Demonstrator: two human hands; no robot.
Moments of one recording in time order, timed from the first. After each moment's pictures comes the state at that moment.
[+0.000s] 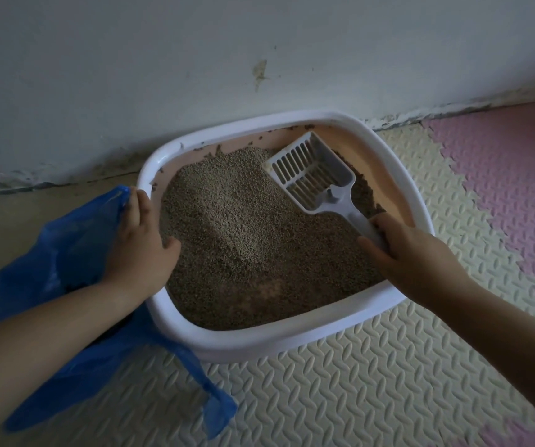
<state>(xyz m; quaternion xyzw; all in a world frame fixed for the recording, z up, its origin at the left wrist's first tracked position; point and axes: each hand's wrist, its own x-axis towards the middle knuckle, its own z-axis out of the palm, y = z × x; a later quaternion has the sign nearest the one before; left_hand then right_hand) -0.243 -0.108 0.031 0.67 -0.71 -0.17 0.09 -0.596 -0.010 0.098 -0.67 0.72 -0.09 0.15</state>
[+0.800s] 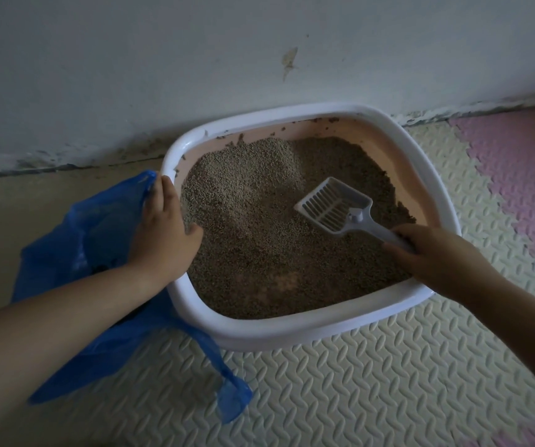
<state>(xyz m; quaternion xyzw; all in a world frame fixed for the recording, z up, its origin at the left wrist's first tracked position) -0.248 -0.102 0.040 0.67 -0.70 -0.20 0.10 -0.607 -0.021 0.090 -0.64 0.74 0.02 0.21</state>
